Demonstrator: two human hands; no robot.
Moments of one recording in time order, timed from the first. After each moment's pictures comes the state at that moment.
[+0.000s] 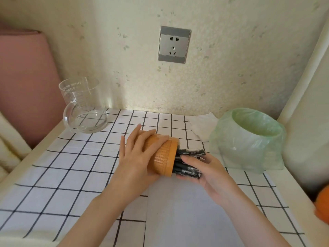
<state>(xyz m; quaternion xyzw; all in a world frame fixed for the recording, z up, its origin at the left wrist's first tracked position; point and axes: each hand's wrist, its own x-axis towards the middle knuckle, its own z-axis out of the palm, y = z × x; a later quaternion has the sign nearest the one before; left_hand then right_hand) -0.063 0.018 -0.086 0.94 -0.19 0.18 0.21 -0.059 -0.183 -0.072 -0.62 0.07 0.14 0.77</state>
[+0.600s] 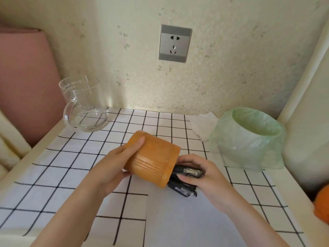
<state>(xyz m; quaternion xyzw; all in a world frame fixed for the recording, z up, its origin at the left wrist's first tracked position) -0.072 0.041 -0.050 0.66 0.11 -0.15 0.73 -0.069 -0.189 -0.083 -0.73 -0.11 0.13 0.66</state>
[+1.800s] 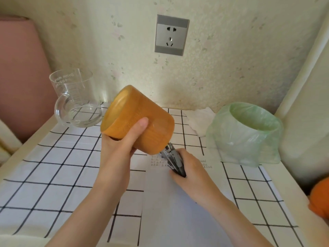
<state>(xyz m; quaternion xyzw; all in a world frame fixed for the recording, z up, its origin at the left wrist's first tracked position) -0.074 0.003 -0.040 0.55 0.04 0.14 0.82 -0.067 -0.168 -0.098 -0.92 -0.15 -0.01 0.35</state>
